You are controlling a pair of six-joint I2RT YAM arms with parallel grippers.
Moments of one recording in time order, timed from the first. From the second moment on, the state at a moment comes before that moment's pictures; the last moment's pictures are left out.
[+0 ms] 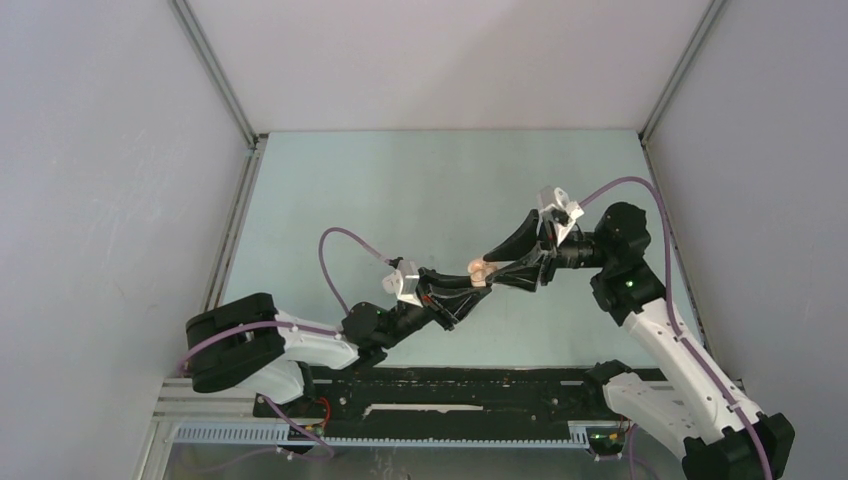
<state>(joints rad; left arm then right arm) -1.19 1.43 0.37 1.50 -0.07 -0.34 0.38 0.89 0.77 0.16 -1.20 0.21</state>
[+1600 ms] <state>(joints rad) -1.19 1.17 0.29 0.95 0.06 -0.15 0.44 1.10 0.85 -0.67 -1.21 -0.66</state>
